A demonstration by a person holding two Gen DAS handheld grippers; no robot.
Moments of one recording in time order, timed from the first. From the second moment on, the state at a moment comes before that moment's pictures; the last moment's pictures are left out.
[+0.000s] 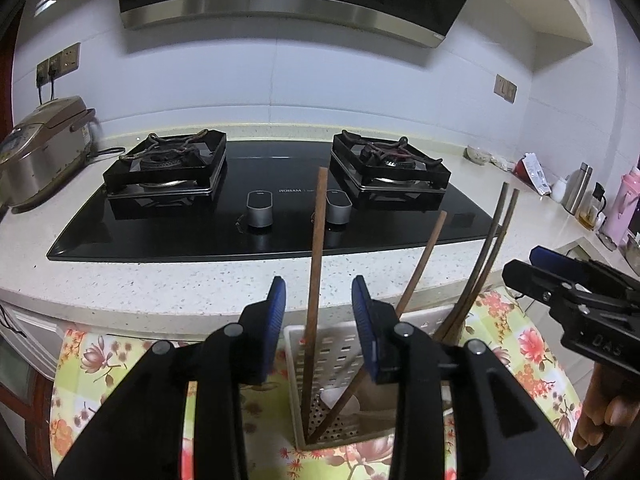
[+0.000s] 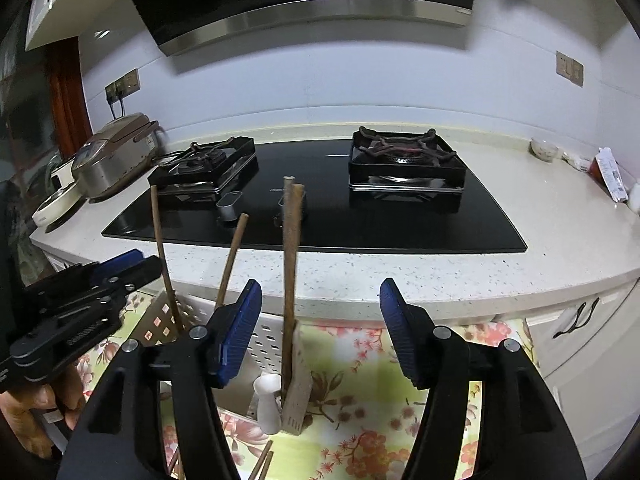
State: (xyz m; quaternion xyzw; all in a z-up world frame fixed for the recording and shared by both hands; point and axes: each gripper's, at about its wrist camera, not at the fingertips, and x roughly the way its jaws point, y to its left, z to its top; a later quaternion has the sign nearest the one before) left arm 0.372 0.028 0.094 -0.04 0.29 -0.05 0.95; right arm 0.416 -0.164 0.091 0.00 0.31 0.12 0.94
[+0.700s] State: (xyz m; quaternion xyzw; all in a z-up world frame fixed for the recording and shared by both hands) left arm 0.202 0.052 0.012 -0.06 0.36 -0.06 0.93; right arm 0.285 -0.185 -0.018 0.02 0.39 0.12 0.91
